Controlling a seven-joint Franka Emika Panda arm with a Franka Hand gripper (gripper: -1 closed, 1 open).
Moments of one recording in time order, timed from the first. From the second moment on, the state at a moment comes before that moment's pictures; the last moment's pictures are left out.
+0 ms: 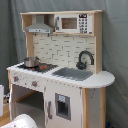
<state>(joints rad) -0.61 -1.51 1.71 -2.07 0.06 2.25 0.68</state>
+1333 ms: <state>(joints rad) -0.54 -1.50 1.68 -2.06 -0.05 2.06 0.67</state>
